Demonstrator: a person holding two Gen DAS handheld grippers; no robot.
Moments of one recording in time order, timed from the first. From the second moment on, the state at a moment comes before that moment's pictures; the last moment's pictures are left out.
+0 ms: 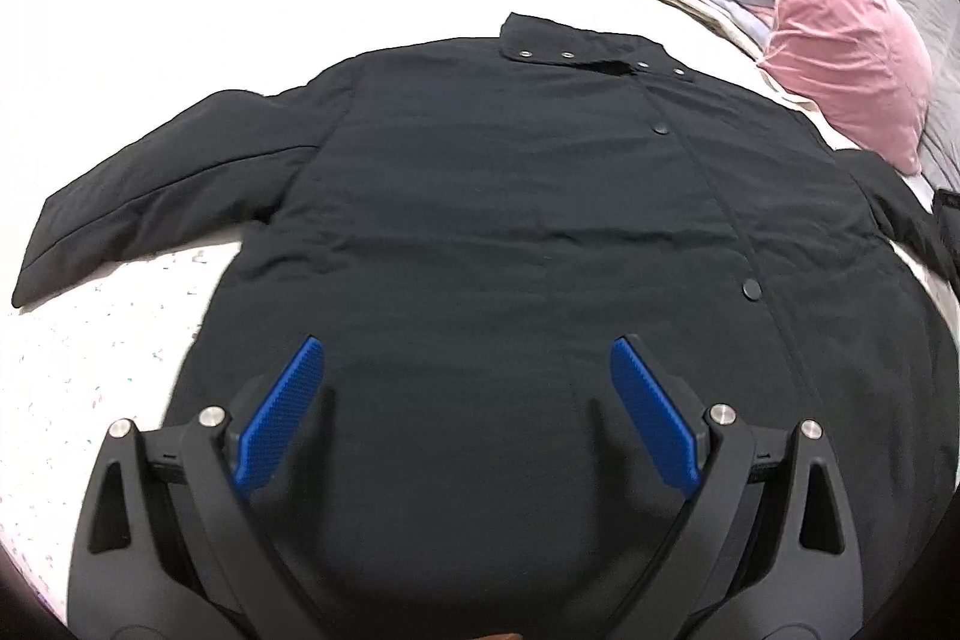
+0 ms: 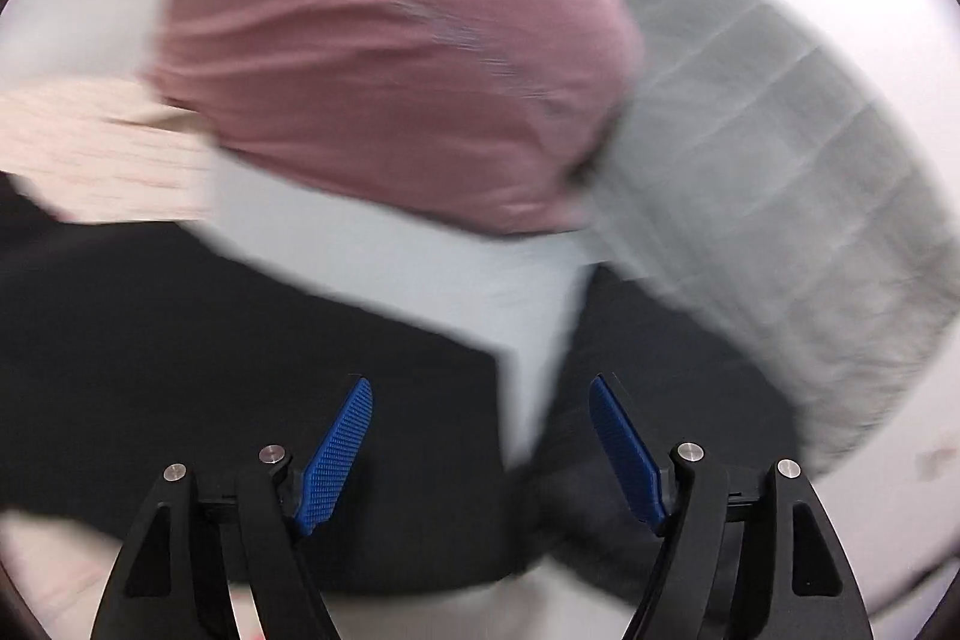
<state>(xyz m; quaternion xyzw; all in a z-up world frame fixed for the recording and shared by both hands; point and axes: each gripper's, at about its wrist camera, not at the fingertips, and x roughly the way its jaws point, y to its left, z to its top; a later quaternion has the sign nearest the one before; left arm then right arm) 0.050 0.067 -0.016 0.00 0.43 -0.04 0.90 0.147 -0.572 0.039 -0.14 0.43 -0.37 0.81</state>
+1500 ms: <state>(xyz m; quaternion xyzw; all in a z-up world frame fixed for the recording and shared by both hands) 0.386 0.039 -0.082 0.04 0.43 -0.09 0.90 0.428 -0.254 -0.078 -0.12 0.42 0.02 0.90</state>
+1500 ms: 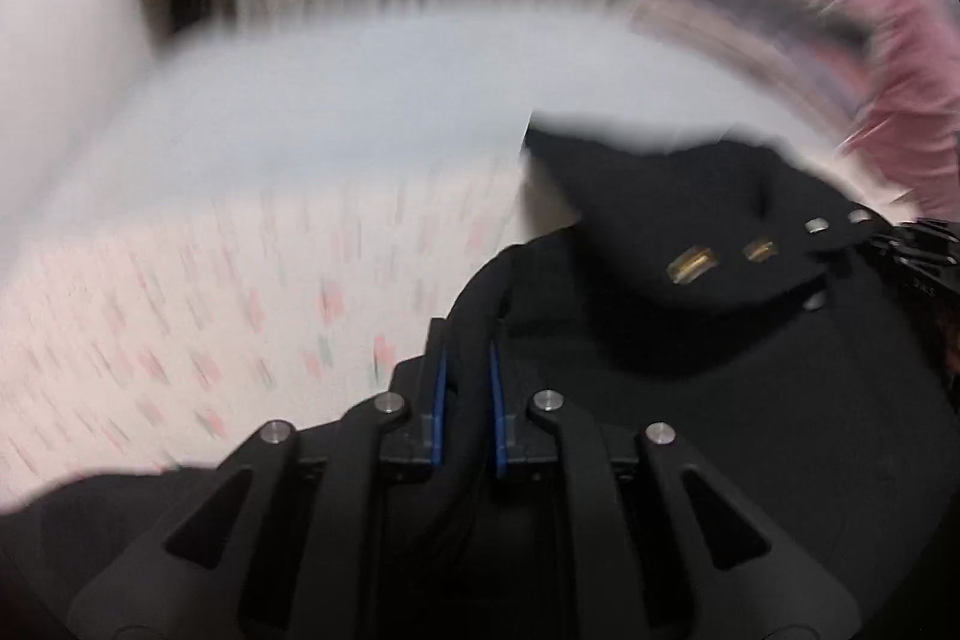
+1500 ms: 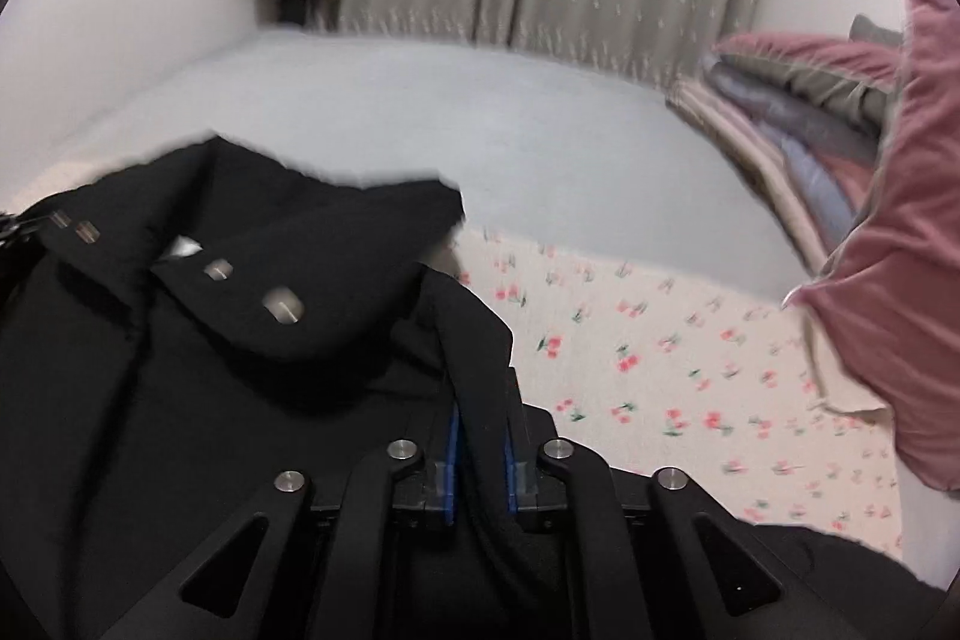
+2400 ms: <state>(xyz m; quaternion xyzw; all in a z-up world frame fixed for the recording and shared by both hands) 0.012 0.175 0.002 -0.05 0.52 -0.09 0.85 0.038 -0.372 0.038 0.06 0.51 0.05 0.86</state>
